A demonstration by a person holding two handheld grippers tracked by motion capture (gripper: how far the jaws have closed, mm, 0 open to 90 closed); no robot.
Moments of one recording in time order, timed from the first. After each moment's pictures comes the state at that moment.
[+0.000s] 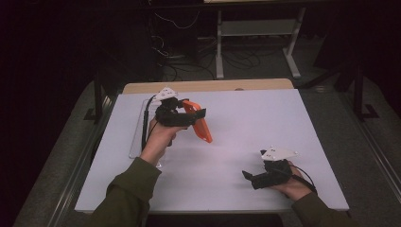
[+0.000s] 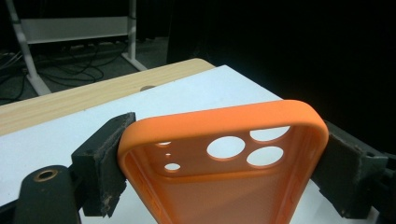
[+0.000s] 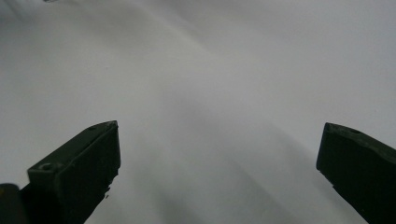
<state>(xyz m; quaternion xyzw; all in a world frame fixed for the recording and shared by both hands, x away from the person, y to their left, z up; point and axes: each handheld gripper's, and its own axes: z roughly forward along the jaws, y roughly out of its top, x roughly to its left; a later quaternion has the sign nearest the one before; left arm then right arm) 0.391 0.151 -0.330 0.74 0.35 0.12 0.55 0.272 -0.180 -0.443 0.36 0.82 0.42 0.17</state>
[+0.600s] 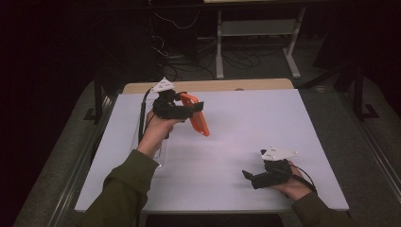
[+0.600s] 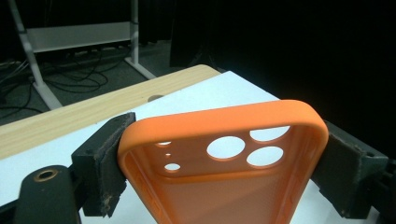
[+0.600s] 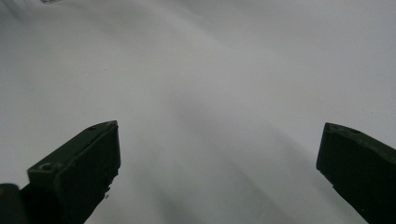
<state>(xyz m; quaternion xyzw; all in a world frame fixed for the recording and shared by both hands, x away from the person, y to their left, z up) 0.404 0.155 -0.314 0.75 0.35 0.13 0.55 0.273 -0.180 -0.442 0.36 0.82 0.42 0.17</state>
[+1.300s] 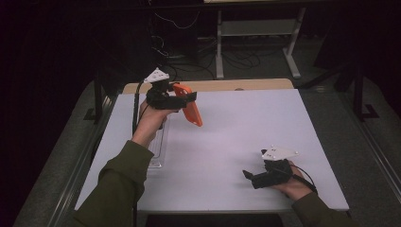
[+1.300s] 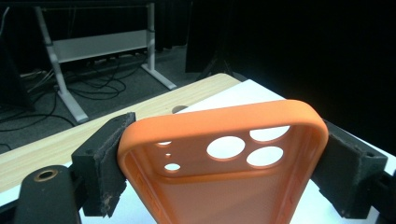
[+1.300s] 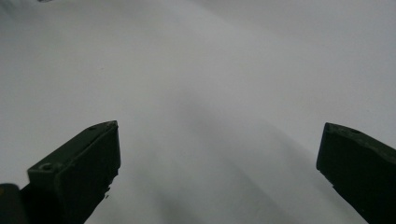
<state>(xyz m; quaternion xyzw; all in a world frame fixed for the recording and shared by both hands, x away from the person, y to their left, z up) 0.423 0.171 -0.298 0.74 0.35 0.17 0.55 0.273 -0.181 -0.443 0.36 0.81 0.42 0.17</state>
